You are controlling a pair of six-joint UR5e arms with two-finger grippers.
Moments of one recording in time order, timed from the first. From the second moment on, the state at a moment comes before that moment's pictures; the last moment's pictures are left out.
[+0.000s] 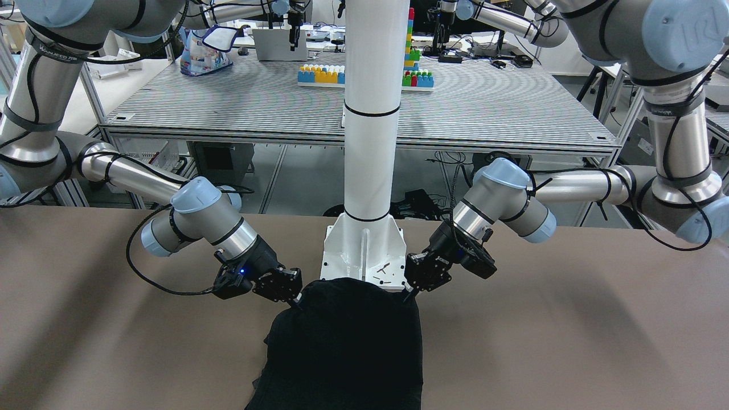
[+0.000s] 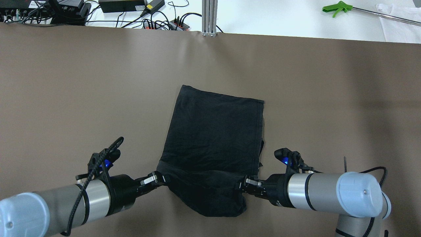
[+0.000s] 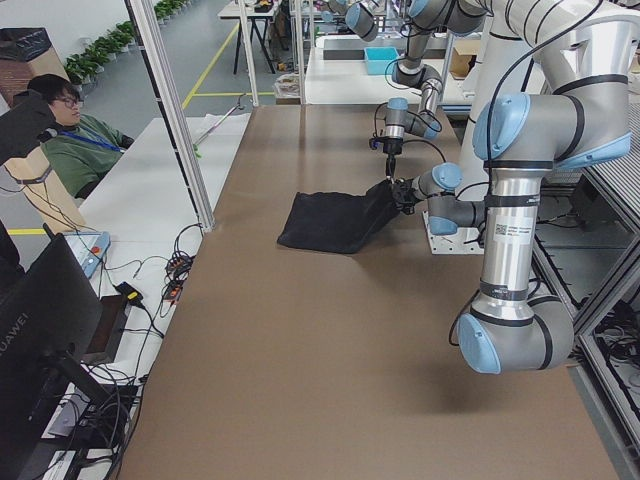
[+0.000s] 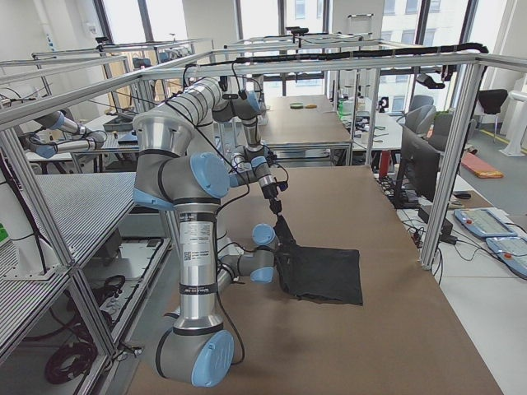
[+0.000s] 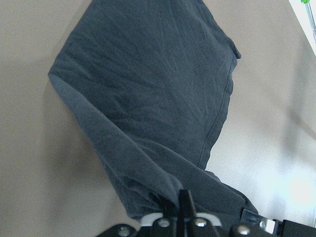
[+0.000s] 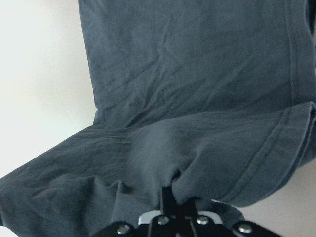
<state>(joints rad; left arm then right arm) -0.31 -1.81 -2.16 -2.20 -1.47 -1.84 0.44 -1.42 2.03 -0.76 1.82 1.74</state>
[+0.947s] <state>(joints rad) -0.52 -2.03 -1.86 -2.20 -1.56 -1.84 0.54 -1.38 1.96 -0.77 1.78 1.74</state>
